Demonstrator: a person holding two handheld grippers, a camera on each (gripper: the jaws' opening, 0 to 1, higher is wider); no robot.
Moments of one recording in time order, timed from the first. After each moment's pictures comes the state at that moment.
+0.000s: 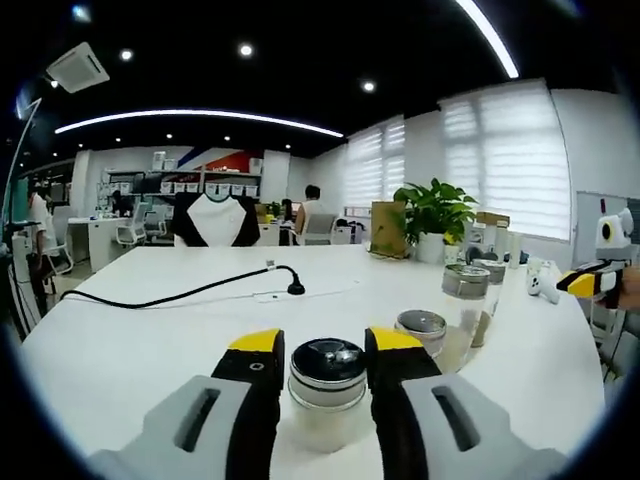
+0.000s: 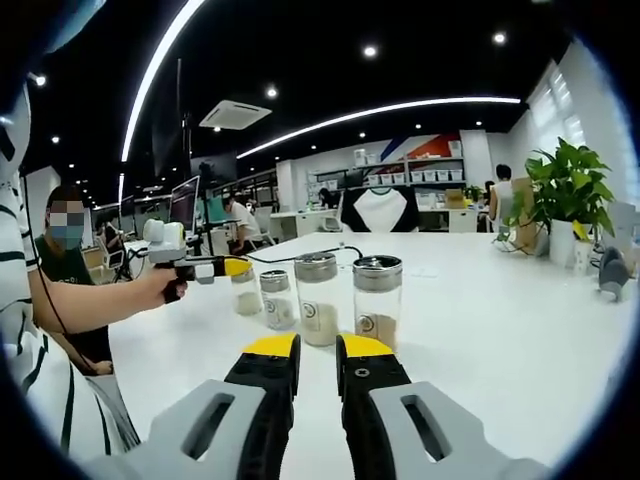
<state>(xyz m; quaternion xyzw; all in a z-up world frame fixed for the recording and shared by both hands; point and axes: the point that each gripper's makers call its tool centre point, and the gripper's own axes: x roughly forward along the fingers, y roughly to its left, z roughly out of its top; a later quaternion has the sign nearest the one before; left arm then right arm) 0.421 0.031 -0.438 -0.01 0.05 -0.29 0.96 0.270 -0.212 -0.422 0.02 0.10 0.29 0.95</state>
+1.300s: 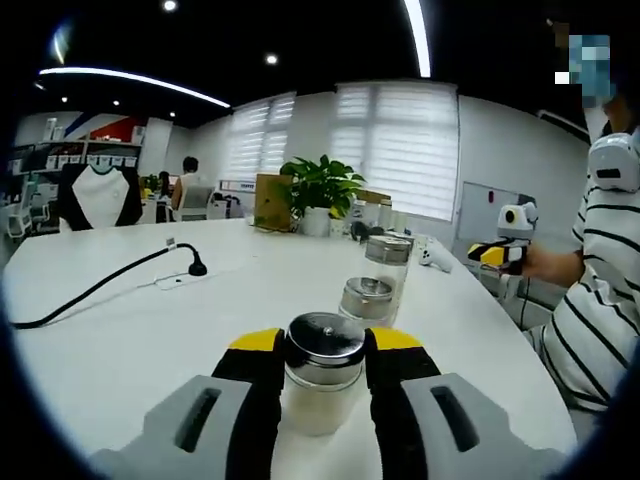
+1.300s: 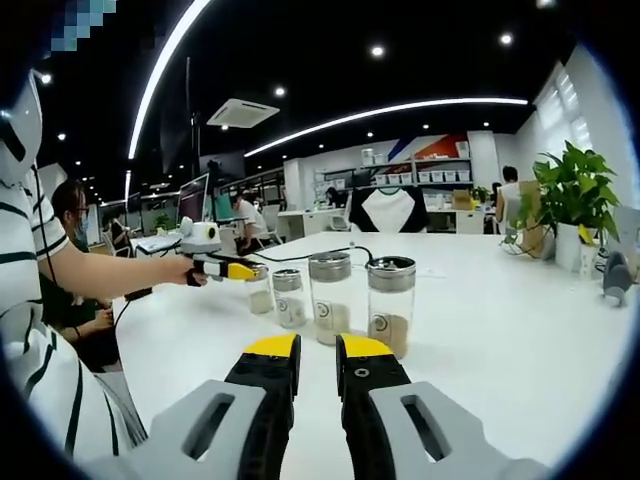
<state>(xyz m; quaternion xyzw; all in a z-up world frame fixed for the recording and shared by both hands) 0.410 0.016 -0.452 -0.03 0.10 -0.57 0.82 0.261 -0.197 -0.419 0.00 0.10 0.31 0.95</state>
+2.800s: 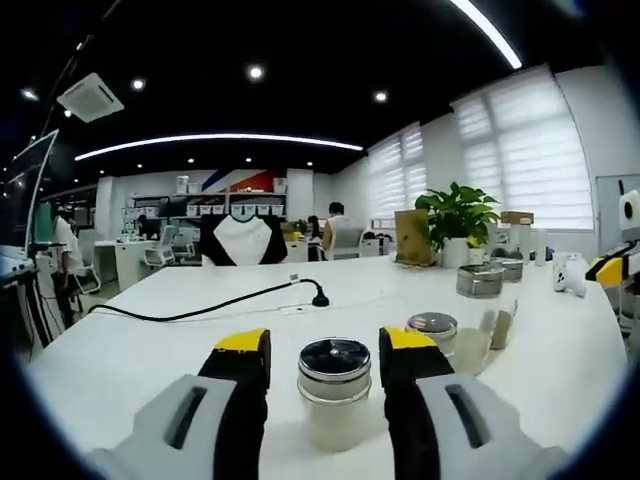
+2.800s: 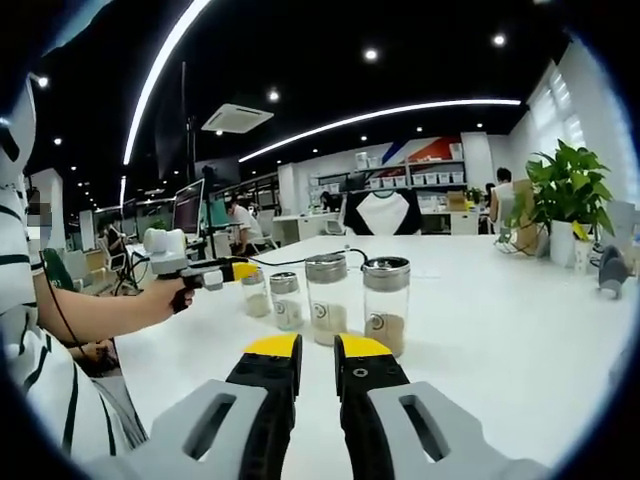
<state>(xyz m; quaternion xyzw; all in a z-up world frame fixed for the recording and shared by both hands) 0.413 0.034 -0.431 0.01 0.01 -0.21 0.98 0.258 -0.206 -0.420 0.02 0.09 0.29 0.95</state>
